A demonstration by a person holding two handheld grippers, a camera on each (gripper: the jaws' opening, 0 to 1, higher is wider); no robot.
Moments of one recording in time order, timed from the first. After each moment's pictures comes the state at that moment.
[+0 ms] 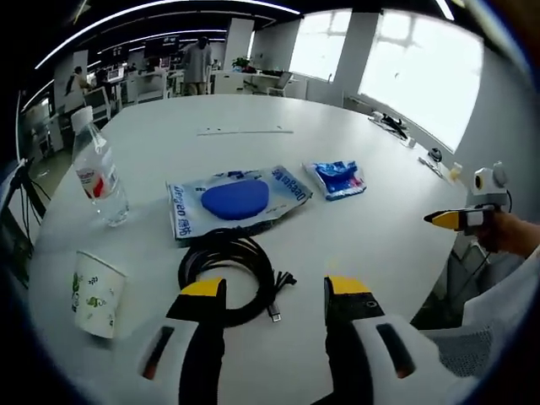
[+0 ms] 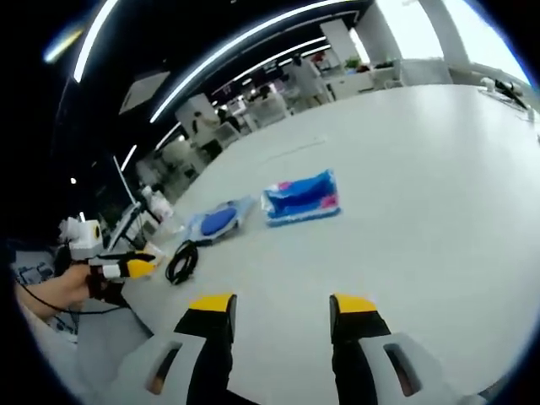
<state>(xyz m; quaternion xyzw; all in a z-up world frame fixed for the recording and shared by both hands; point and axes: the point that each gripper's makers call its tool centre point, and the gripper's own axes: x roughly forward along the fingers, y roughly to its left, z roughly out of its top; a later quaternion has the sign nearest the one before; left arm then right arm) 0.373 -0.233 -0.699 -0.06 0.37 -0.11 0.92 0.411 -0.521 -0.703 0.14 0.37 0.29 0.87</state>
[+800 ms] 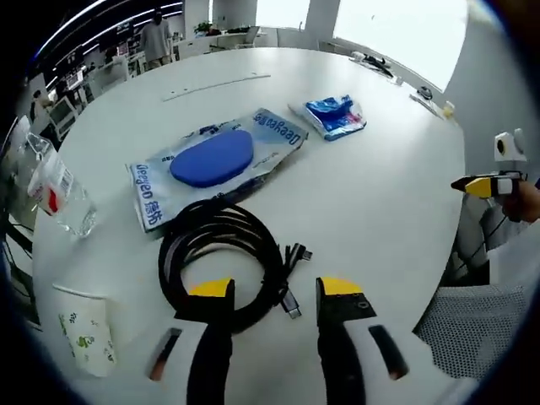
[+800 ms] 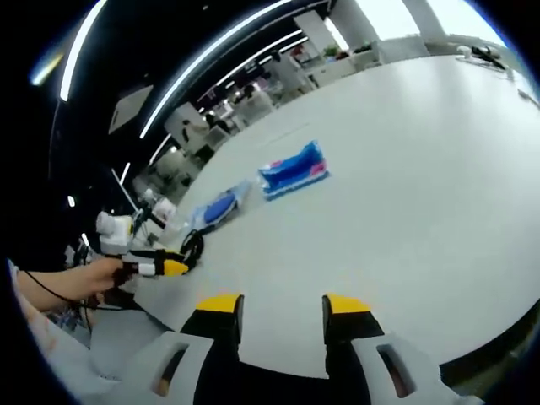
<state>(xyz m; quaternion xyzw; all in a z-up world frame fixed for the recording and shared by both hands) 0.382 -0.240 -0.757 0.04 0.48 -0.16 0.86 0.367 -0.528 -0.720 0.19 0.40 0.28 0.85</state>
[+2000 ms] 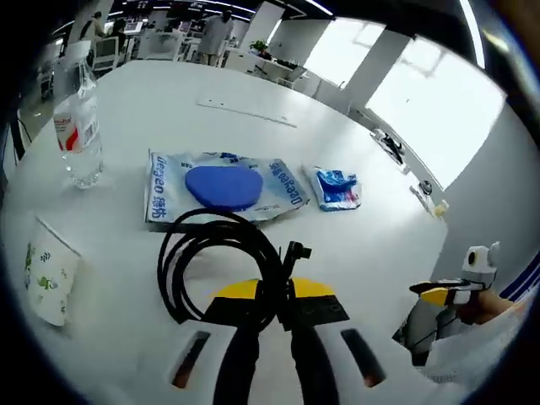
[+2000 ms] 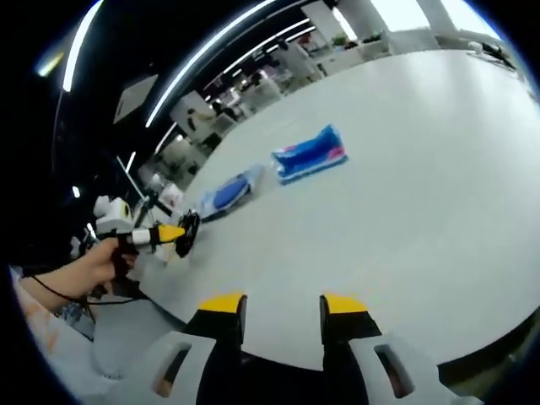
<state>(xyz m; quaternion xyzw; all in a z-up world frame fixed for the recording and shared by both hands) 0.393 -0.250 -0.701 -0.20 0.38 -0.13 0.89 0.356 -0.503 -0.723 0.18 0.42 0.30 0.84</state>
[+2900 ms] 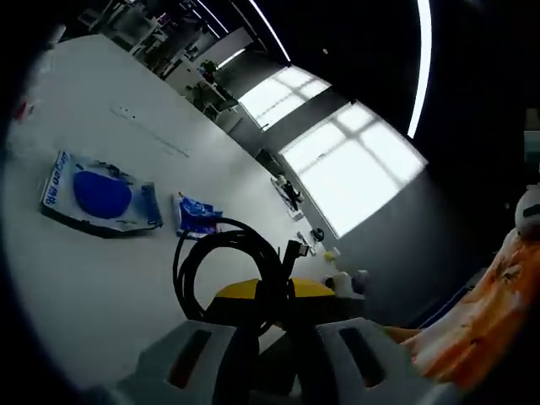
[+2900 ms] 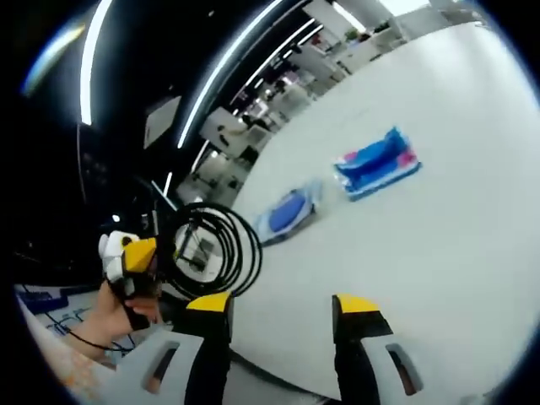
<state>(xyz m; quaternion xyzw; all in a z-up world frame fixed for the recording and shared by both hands) 0.363 -0.360 -0.584 -0.39 0.26 -0.32 0.83 0.376 -0.413 -0.676 0.29 0.40 0.39 0.78</state>
